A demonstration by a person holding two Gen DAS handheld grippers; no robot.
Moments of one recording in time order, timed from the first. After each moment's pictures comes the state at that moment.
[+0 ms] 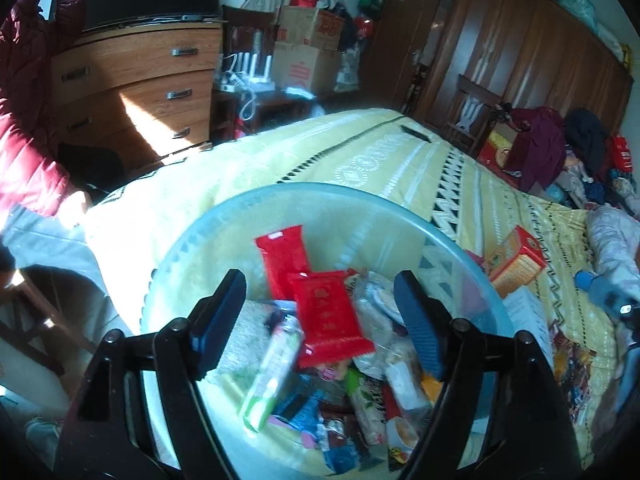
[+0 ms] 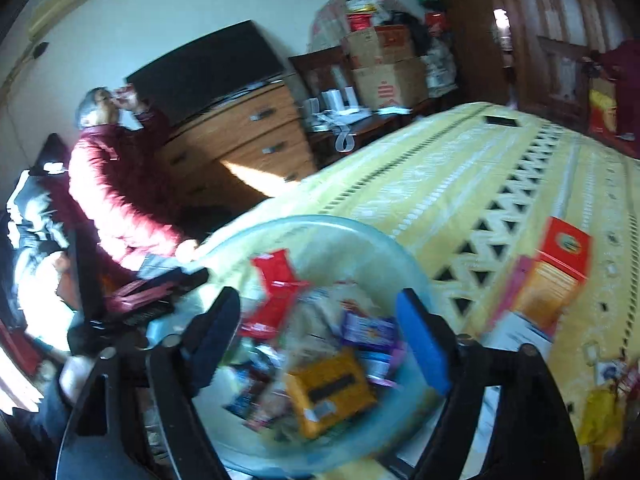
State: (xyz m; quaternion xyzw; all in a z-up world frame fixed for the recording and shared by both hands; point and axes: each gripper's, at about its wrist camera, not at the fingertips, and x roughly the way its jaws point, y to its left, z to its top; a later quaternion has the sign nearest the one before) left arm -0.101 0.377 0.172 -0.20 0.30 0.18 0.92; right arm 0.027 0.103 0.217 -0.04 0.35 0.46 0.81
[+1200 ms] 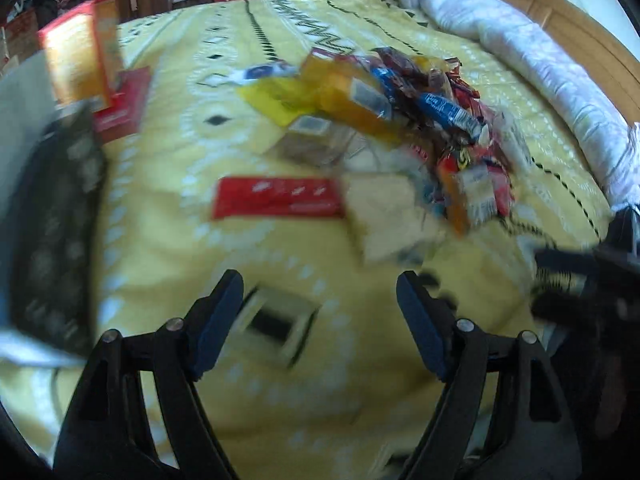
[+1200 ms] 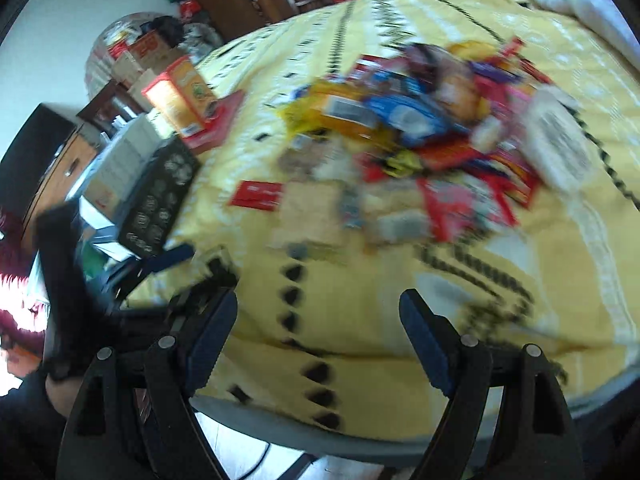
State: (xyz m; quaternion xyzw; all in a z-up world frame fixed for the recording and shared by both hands) left arm -0.012 -0.047 0.024 0.02 0.47 -0.19 0.86; right arm -0.054 -0.291 0.041 0.12 0.50 0.15 0.85
